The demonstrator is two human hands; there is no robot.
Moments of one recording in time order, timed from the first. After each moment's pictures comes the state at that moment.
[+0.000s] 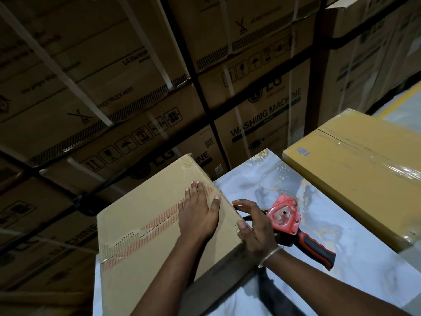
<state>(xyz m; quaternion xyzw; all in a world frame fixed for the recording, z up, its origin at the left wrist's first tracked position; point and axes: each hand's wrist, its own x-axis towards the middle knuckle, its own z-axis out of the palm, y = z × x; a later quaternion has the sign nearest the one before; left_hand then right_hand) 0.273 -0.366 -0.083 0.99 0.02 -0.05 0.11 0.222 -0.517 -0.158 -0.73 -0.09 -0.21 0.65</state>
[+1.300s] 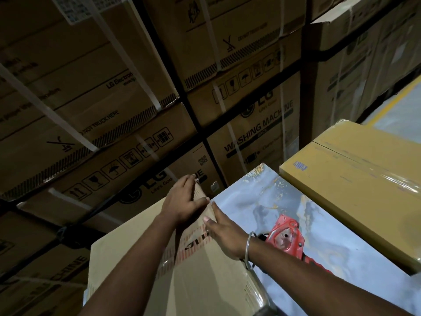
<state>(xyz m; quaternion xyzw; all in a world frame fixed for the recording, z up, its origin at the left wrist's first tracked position) 0.402 -0.336 -0.060 0.99 -0.14 -0.02 0.07 0.308 -0.486 -0.122 -0.68 -0.04 0.20 0.70</state>
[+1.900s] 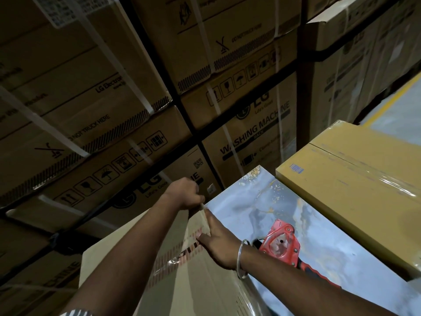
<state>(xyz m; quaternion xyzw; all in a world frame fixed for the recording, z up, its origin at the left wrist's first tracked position) 0.450 -0.379 -0.042 0.96 -0.17 -0.17 -0.12 0.308 -0.486 -0.123 -0.76 -0.05 0.17 0.63</state>
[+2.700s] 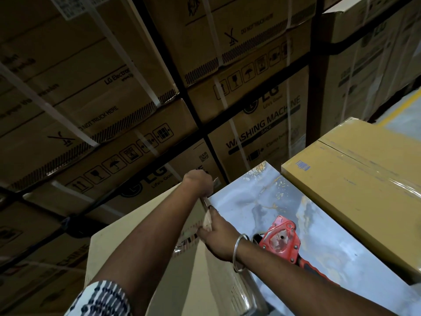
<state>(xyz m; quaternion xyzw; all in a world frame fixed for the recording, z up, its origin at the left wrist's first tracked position) 0.442 -0.429 -0.040 0.93 -0.12 -0.21 -0.26 0.299 -0.492 -0.114 -0.76 -0.02 0.19 0.63</state>
